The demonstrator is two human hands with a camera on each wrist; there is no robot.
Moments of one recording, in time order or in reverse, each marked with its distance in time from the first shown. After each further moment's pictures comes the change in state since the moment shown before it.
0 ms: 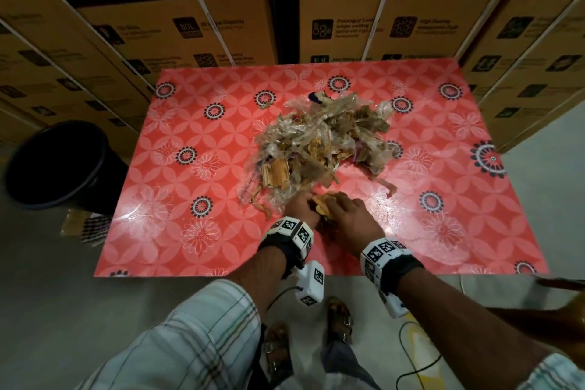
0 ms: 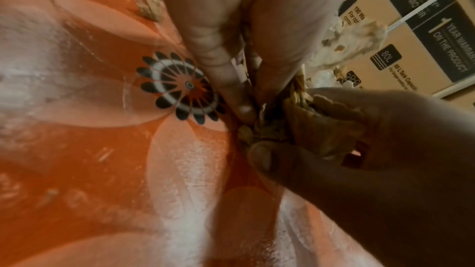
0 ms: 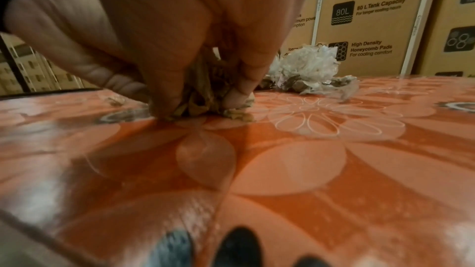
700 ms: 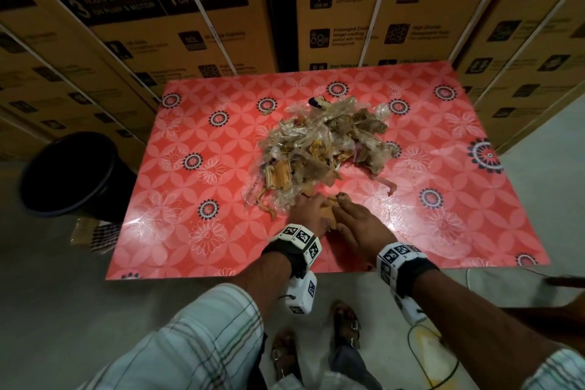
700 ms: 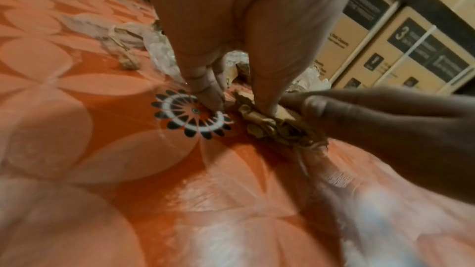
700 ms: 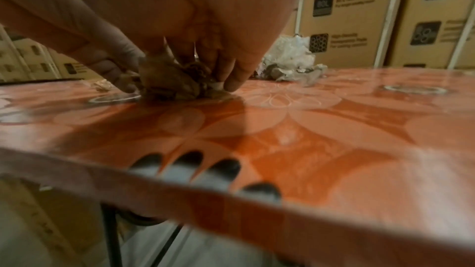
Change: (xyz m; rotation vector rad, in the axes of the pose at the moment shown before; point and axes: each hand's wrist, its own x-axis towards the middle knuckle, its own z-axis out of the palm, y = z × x) left_hand -0.022 0.005 -0.011 0.454 -0.102 0.229; right_hand -0.023 0.012 0.004 0.004 0.013 -0.105
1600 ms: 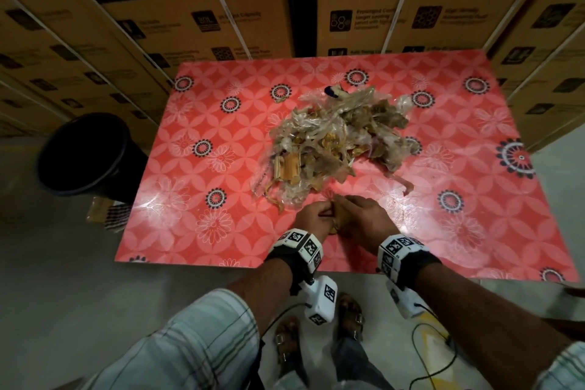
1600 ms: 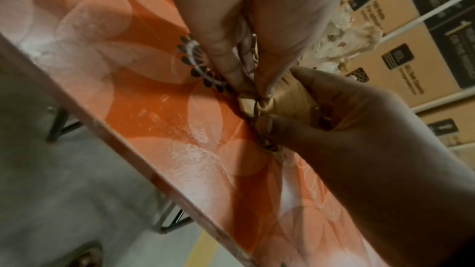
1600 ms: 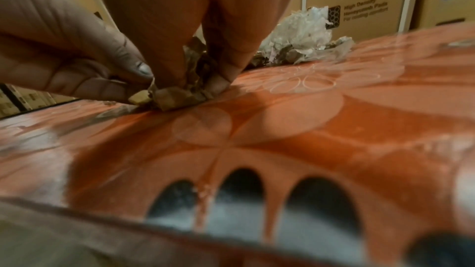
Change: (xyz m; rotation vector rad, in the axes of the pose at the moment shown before) left_hand -0.004 -0.015 0.024 -0.700 0.028 -0.160; right_hand 0.025 0.004 0.003 0.227 0.021 -0.006
